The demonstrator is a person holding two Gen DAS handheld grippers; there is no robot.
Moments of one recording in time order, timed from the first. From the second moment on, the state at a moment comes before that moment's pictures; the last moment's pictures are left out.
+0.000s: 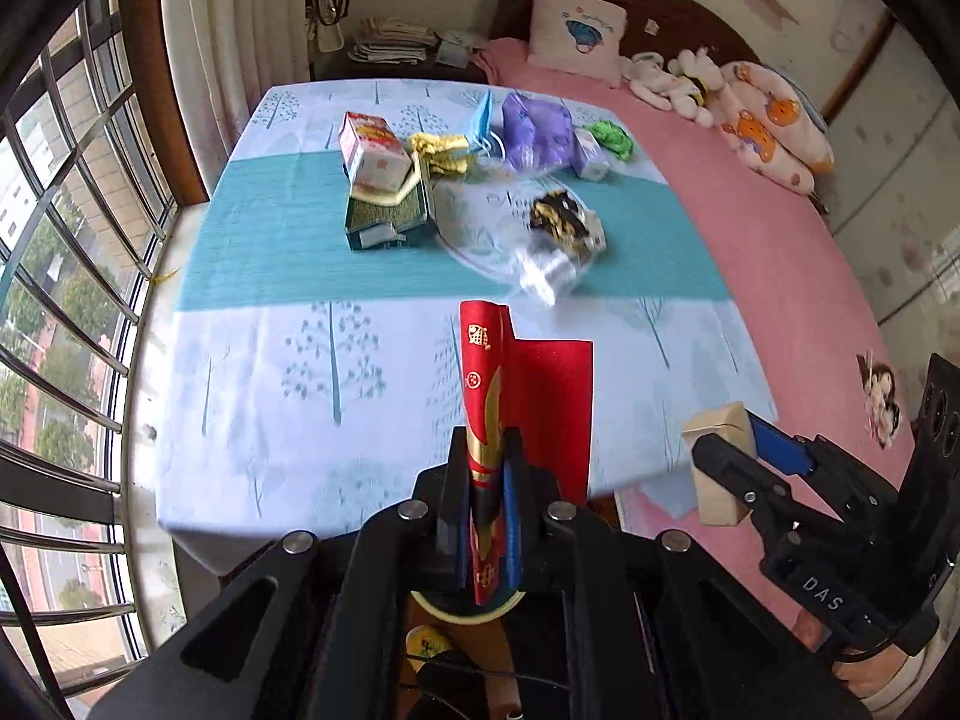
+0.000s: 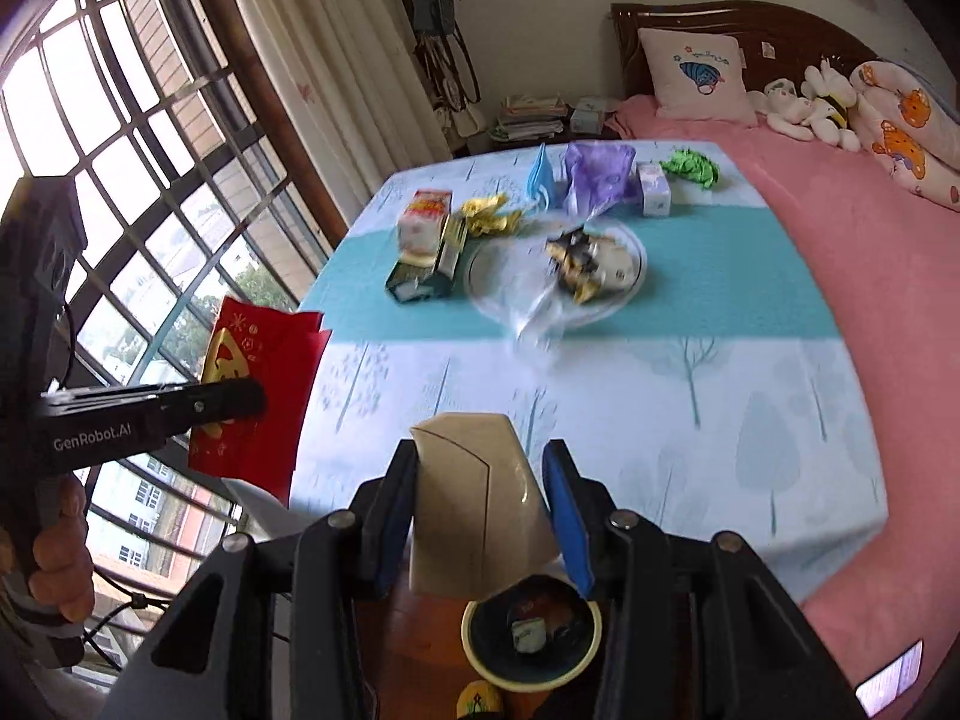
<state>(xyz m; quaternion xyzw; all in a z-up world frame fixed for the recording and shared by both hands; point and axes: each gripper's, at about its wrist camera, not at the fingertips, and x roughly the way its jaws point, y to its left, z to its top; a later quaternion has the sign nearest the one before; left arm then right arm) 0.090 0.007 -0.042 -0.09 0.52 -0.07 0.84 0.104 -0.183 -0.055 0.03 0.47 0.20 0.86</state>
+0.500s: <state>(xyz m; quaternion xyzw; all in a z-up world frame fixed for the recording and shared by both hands) 0.013 -0.031 -0.135 -0.08 0.59 -0.09 0.80 0.041 -0.195 -0.162 0.04 0.57 0.17 0.80</state>
